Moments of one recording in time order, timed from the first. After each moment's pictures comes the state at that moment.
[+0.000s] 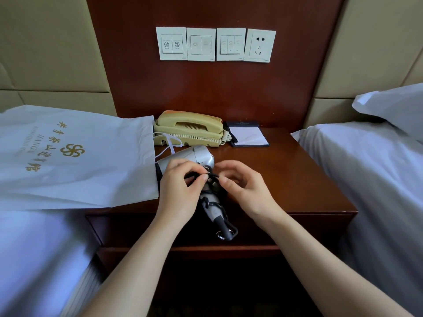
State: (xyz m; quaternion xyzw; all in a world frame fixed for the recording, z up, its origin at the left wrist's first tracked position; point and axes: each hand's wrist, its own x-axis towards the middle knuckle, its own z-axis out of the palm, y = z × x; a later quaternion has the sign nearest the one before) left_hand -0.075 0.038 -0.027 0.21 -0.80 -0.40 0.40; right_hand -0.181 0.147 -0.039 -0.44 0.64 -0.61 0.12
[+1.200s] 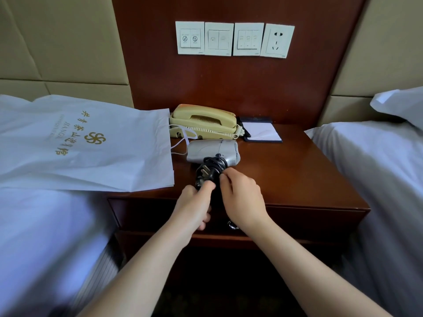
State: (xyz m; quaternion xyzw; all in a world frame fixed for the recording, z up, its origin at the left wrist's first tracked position) left_hand -0.046 0.061 -0.028 0.38 -0.65 -0.65 0.14; right_hand -0.126 0.132 -0.036 -0.41 0.82 -0.39 -0.06
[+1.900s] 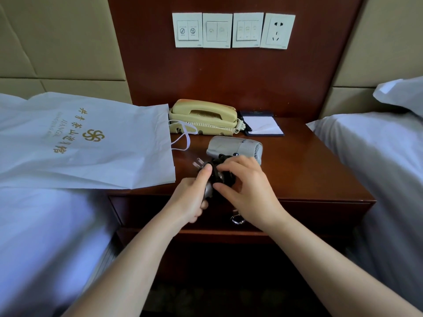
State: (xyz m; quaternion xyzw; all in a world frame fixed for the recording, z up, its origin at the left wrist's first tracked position) left_hand -0.042 0.047 -0.024 0.34 -0.70 -0.62 0.10; right_hand -0.136 0.145 -0.034 -0.52 0.75 -0.39 -0.09
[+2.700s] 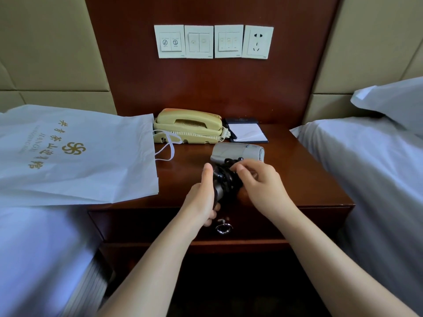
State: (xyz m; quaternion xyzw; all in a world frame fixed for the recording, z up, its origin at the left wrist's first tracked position) left_hand -0.086 0.073 -0.025 0.35 -0.68 -0.64 0.10; right_hand -0.173 0.170 -0.019 -0.37 0.79 -0.50 -0.01
